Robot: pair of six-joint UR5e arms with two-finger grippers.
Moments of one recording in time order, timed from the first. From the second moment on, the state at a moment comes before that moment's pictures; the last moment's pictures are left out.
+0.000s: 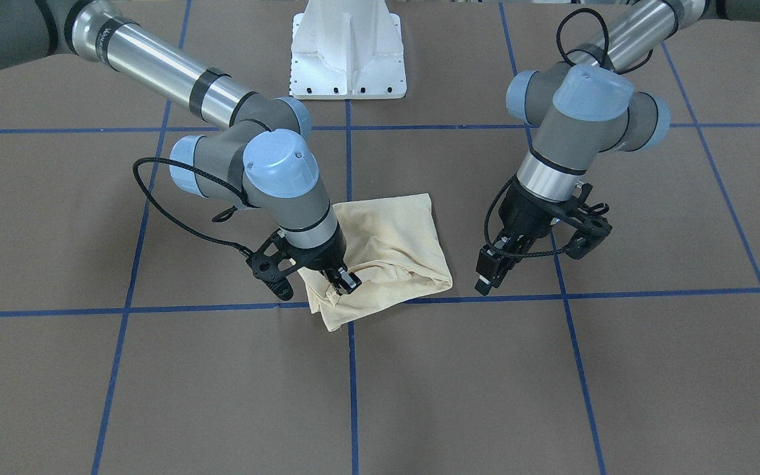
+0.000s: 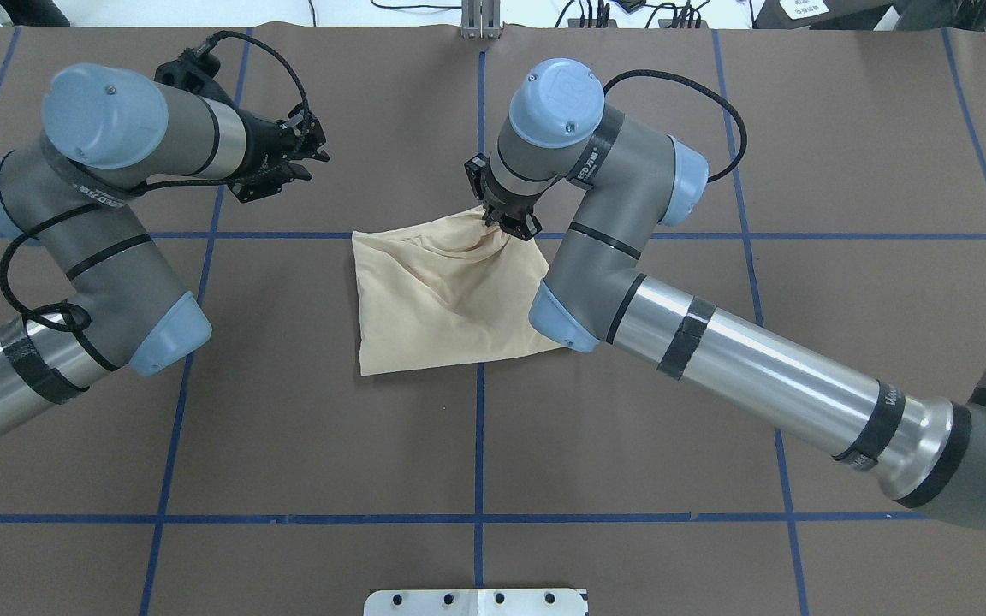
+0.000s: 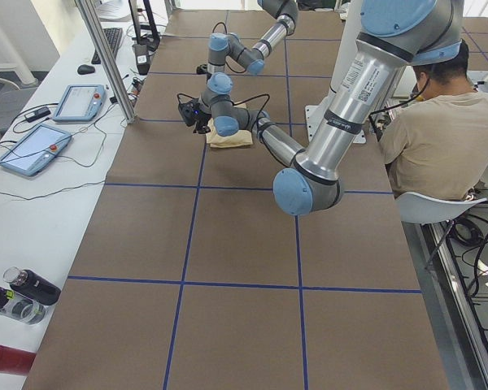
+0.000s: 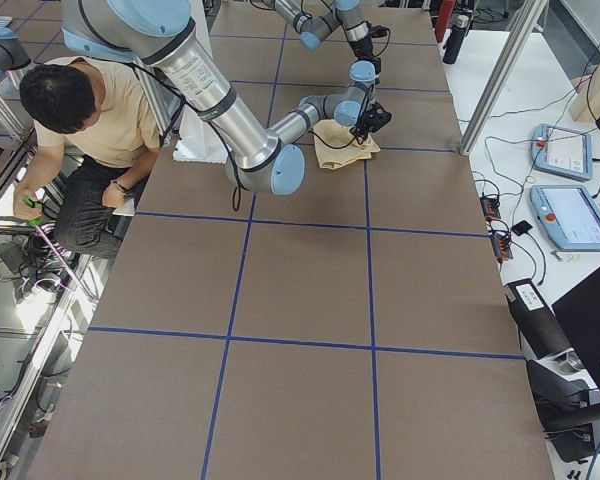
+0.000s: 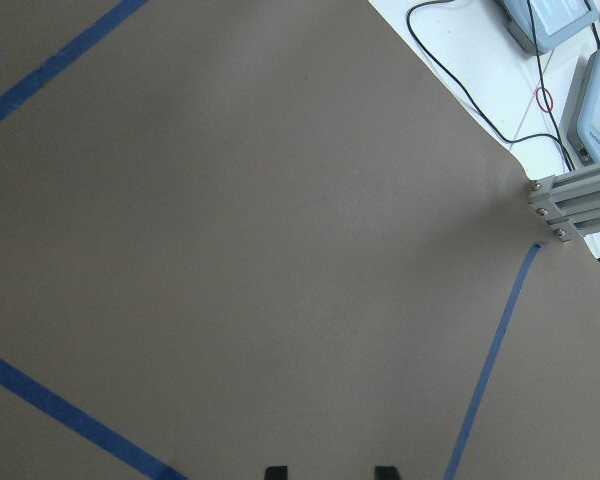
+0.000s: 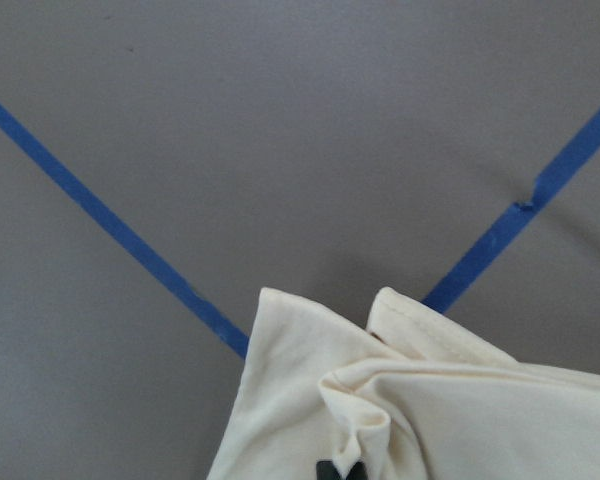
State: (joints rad) left arm -0.79 -2.09 -1.59 -2.16 -1.80 -1.81; right arm 0.66 -0.65 1.17 -1.15 1.93 2.04
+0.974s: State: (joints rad) left arm -0.79 -2.08 -1.60 -2.16 -1.80 -1.81; right arm 0.69 -0.58 1.02 -1.12 1.91 2.01
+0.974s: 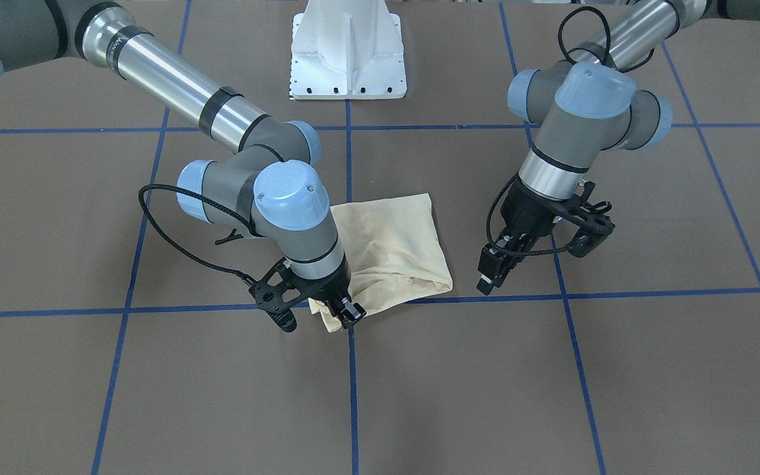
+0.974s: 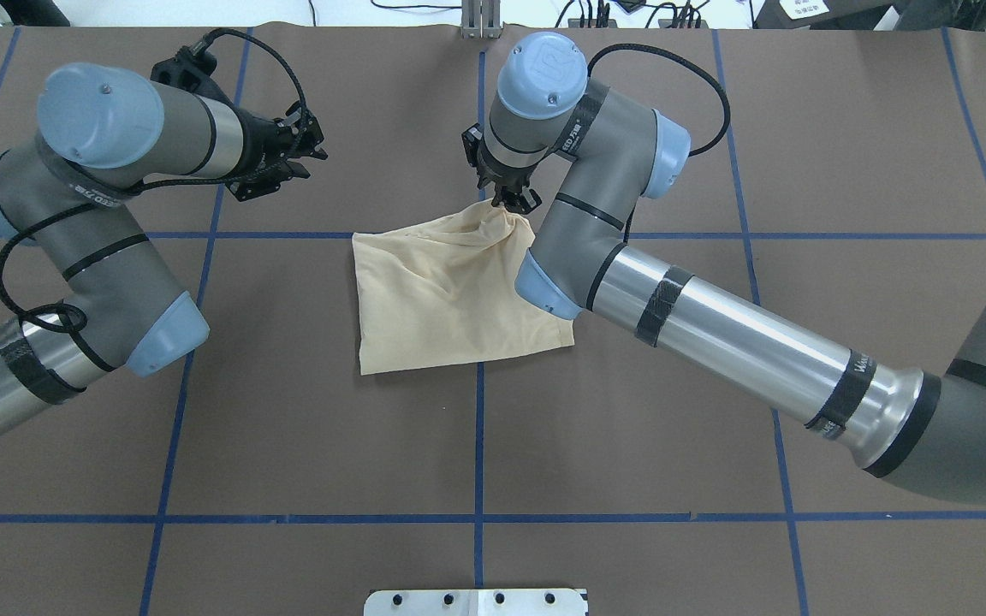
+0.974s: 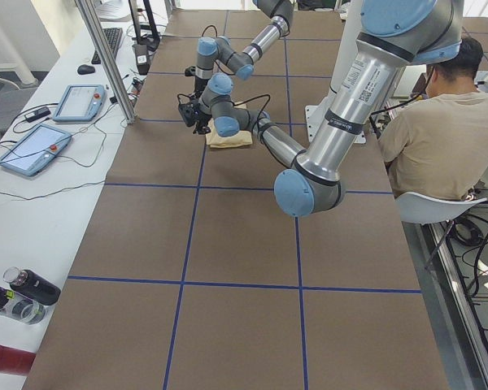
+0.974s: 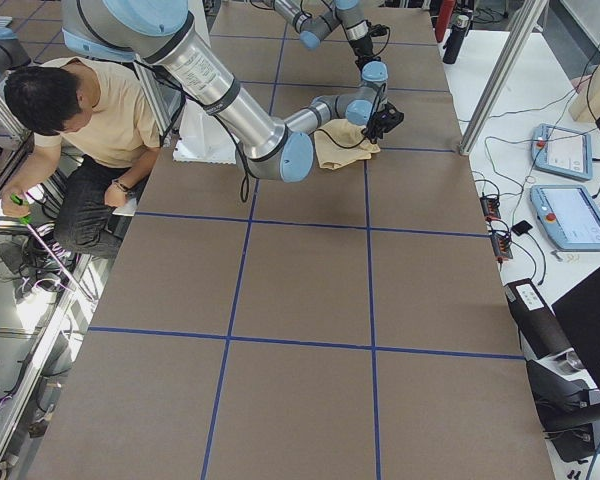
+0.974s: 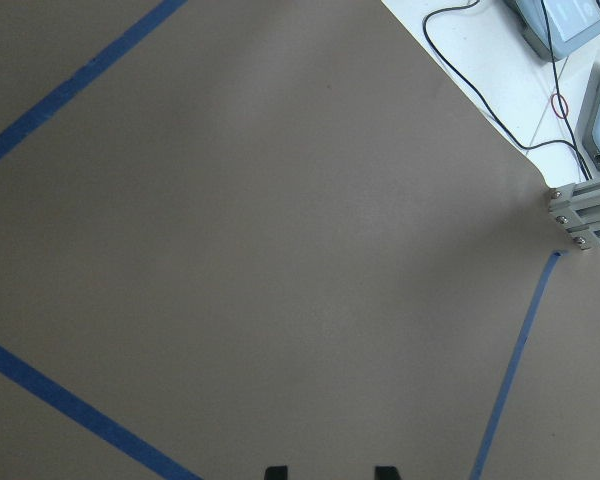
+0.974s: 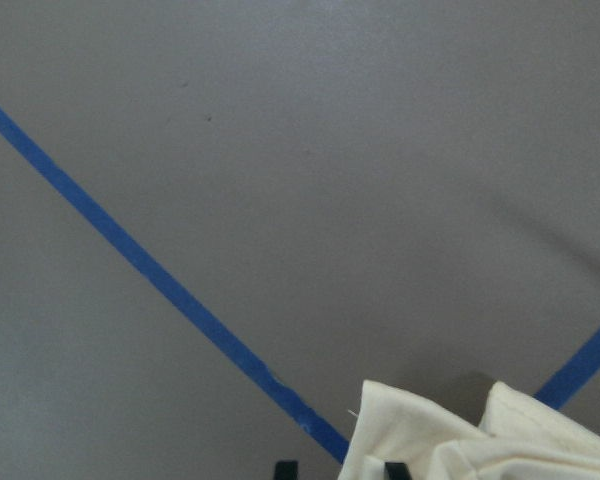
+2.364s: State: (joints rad) left arm -1.10 -1.84 -1.67 -2.16 -2.16 -1.04; right arm 1.03 -0.99 1.45 -1.38 2.12 1.32
